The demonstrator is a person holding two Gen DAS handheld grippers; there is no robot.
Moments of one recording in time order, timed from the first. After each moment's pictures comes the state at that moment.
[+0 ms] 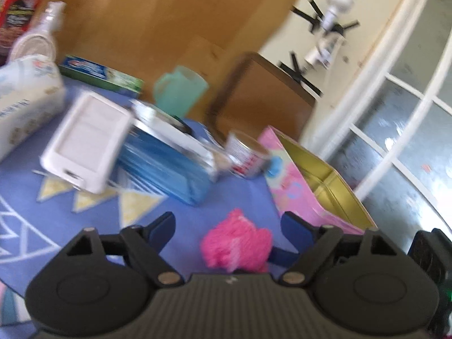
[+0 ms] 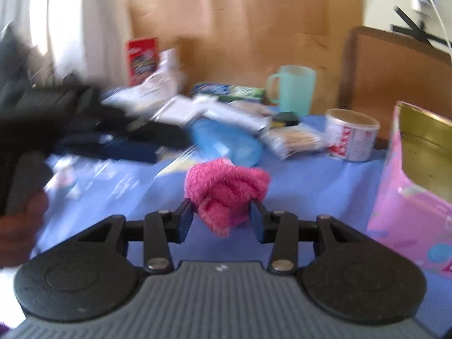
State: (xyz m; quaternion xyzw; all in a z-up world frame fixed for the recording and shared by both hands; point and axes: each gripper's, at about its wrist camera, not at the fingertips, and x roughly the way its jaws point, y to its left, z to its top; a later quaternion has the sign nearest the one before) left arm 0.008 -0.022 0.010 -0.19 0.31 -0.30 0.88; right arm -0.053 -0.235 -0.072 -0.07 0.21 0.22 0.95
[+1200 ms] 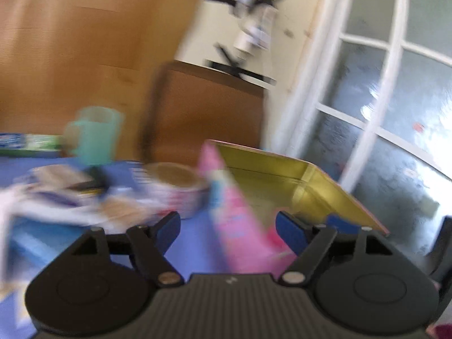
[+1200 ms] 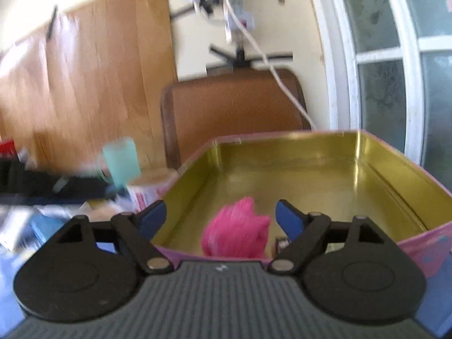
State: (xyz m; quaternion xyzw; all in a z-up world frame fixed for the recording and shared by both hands) left arm 0.029 -0.122 0.036 -0.08 0.23 -0.32 0.91; right arm -0.051 -0.374 -0.050 0.07 0.07 -0.05 0.99
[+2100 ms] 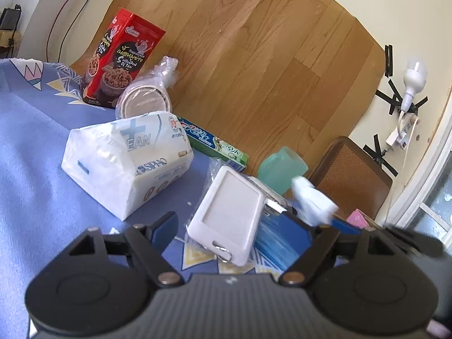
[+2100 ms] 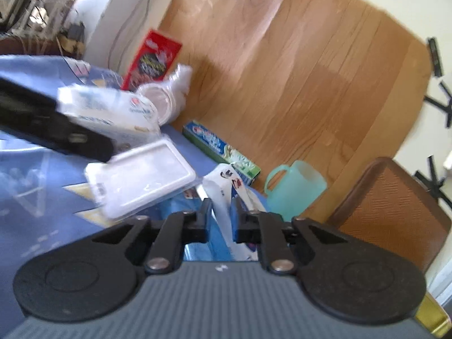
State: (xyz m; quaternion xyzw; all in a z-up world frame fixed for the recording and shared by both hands) left arm 0.016 0.077 -0.020 -0.25 0.20 -0.11 0.94; right arm 0.009 -0.151 -0.046 -0.28 0.07 0.17 0.94
